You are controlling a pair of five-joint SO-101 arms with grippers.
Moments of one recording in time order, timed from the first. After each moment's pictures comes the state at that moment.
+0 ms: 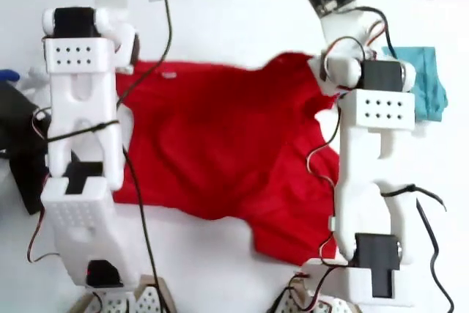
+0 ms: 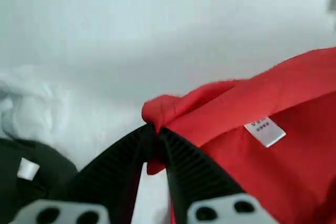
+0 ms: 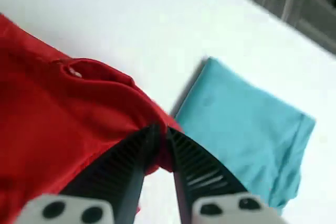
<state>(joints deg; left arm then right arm) -9.1 24.7 -48.7 100.4 -7.6 -0.8 -6.7 -3.6 69.9 32.3</state>
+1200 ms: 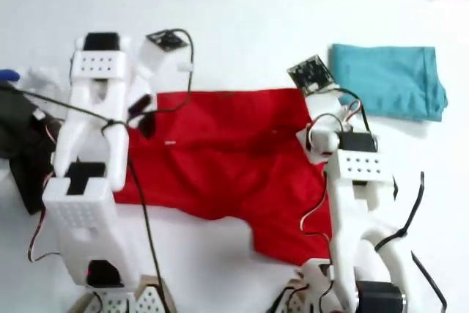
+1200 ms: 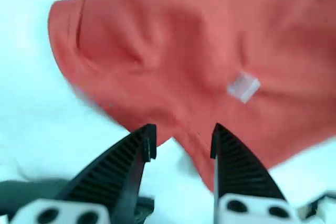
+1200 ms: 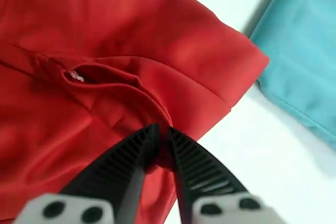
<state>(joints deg) -8.2 24.5 -22.5 100.2 -42.2 -0.8 -25.2 44.1 48.1 32.2</state>
